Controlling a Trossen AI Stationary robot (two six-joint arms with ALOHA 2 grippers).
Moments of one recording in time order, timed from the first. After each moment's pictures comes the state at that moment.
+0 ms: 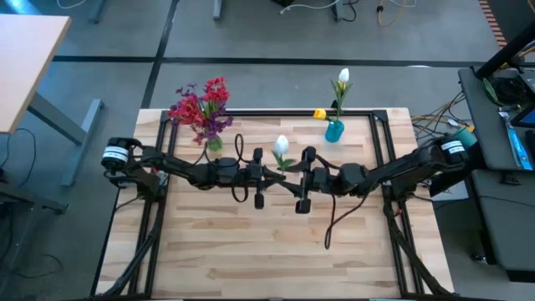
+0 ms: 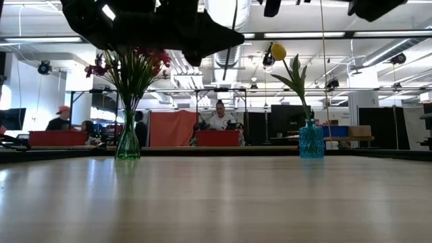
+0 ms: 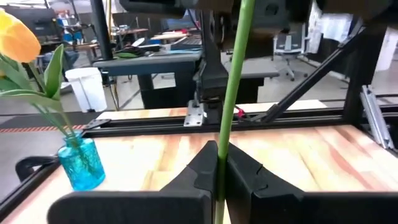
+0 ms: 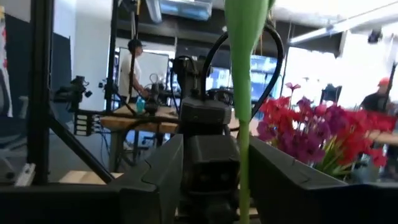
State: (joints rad) left arm -0.04 1.64 0.77 0.83 -0.08 0.07; right arm 0.18 1.49 0.75 1.01 0.27 -0.21
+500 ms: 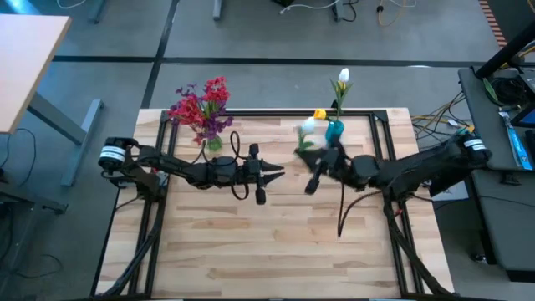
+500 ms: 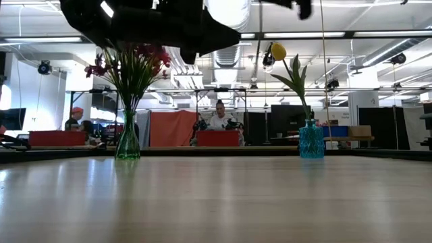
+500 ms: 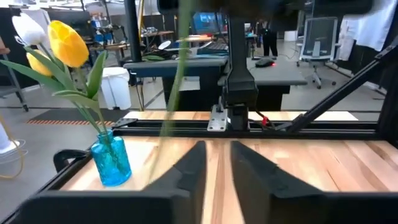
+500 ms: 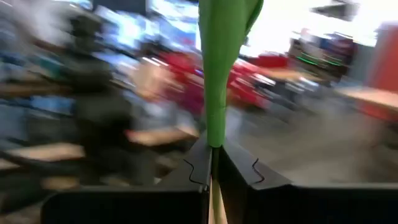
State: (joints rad) left arm -0.04 1.61 0.77 0.83 -0.19 0.05; right arm 0.18 1.23 0.78 0.52 0.63 -0.10
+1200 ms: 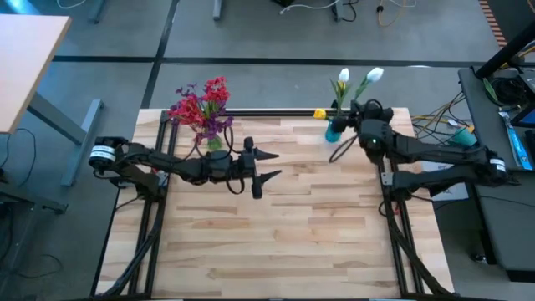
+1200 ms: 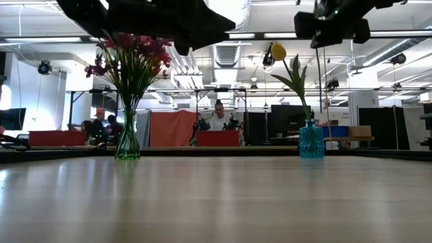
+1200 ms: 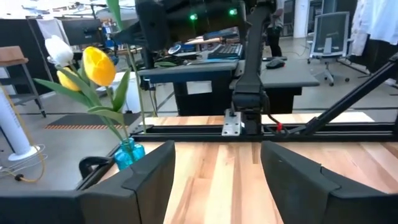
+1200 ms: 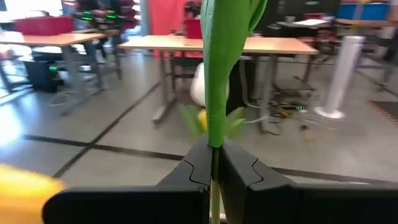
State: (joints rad) left arm -0.01 1.51 0.77 0.73 -0.20 0.10; right arm -0.24 0.95 0.76 -0.07 1.10 0.25
